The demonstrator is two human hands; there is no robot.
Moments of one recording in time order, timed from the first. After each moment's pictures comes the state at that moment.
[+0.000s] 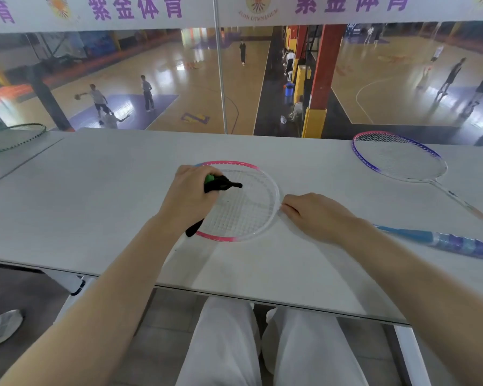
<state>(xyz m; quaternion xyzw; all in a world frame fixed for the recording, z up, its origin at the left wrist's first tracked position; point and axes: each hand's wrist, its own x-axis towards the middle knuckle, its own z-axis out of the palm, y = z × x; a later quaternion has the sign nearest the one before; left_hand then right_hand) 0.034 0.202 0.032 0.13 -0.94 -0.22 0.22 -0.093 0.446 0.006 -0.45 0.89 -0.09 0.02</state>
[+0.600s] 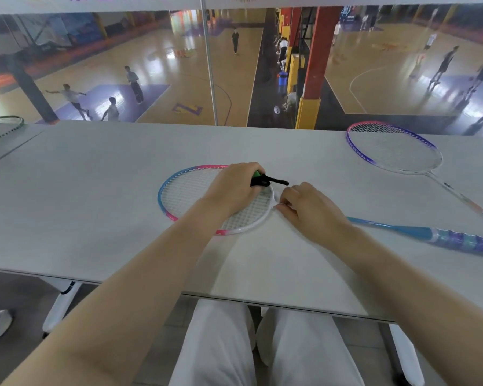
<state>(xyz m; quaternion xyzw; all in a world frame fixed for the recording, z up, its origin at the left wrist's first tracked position) -0.044 0.255 0.012 0.04 -0.97 -0.21 0.14 -0.102 0.448 -0.025 -0.47 0.86 -0.17 -0.12</state>
